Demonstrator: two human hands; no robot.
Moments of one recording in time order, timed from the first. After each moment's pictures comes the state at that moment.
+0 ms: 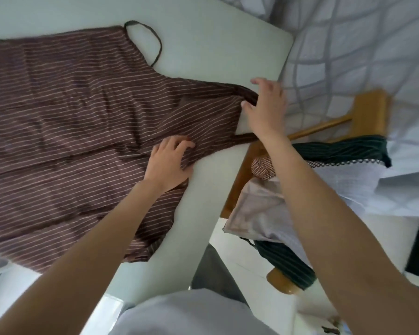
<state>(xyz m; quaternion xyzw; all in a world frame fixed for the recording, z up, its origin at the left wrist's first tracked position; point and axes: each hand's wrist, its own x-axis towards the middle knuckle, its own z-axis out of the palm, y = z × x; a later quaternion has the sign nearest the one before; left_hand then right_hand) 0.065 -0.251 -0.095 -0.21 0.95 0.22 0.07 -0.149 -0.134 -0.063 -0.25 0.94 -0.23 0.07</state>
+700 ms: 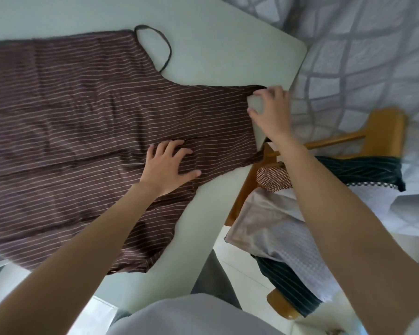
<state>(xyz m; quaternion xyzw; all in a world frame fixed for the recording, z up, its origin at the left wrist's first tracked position) 0.065 -0.272 -0.111 -0.22 0.95 0.17 0.14 -0.199 -0.141 -0.104 -0.33 0.92 -0.16 0.11</state>
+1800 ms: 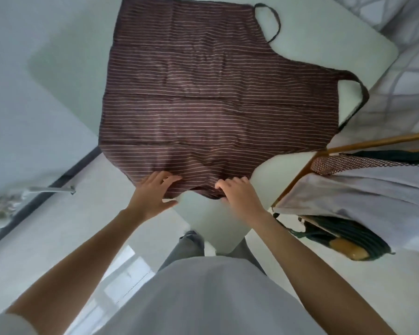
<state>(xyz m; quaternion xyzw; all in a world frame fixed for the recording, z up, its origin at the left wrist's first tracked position) 0.391 -0.240 -0.099 -0.30 0.92 0.20 0.12 0.172 -0.094 -0.099 -0.65 0.73 -0.06 0.22</state>
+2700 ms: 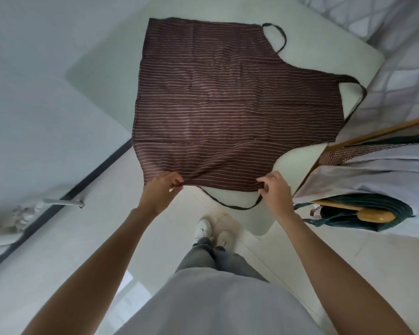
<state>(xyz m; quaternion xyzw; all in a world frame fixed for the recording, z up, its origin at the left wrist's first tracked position) 0.467 -0.252 -0.075 -0.38 0.87 0.32 -0.01 0.224 -0.063 -0.083 -0.41 0.88 -0.16 0.20</state>
